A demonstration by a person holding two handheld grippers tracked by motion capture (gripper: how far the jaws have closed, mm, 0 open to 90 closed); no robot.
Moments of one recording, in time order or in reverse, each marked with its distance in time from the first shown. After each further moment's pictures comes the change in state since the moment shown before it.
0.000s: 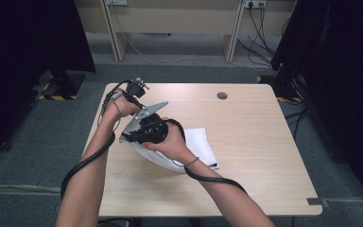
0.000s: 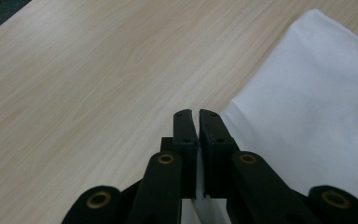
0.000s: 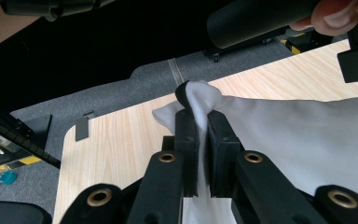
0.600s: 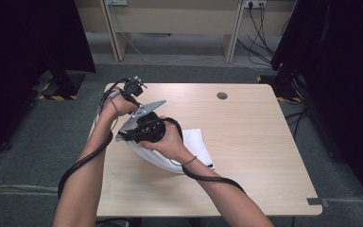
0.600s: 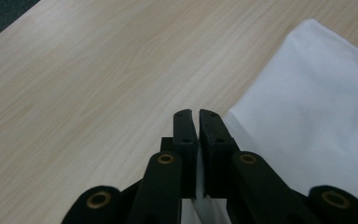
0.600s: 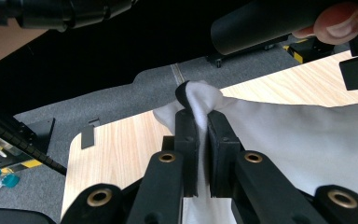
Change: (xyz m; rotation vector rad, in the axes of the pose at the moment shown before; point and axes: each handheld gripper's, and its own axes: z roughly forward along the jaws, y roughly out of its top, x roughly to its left) left arm 0.003 -0.001 -0.009 0.003 0.012 -0.005; right arm 0.005 0.009 0.000 -0.016 0.009 -0.011
